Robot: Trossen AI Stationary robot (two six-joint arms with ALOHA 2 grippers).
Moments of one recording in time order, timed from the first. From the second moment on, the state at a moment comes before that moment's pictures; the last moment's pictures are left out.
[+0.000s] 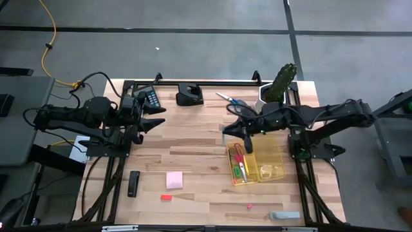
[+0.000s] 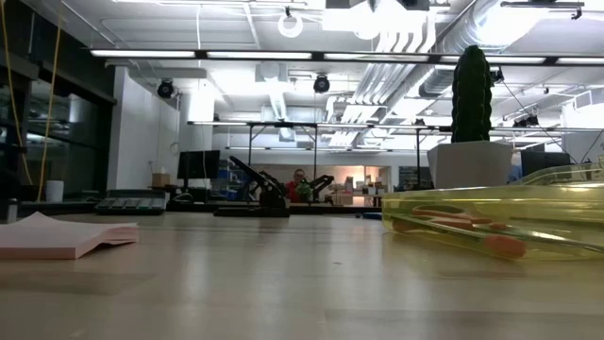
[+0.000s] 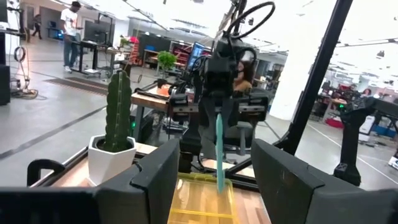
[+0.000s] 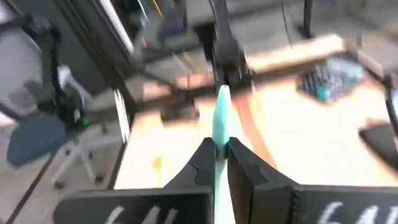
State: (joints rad) left arm 0.00 0.67 0.77 0.01 -0.17 -0.20; right arm 0.12 1.20 1.13 -0.22 0.03 0.28
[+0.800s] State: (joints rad) left arm 0.00 0.67 0.77 0.00 -0.17 -0.20; right arm 0.15 1.47 1.12 -0.92 0.02 1.02
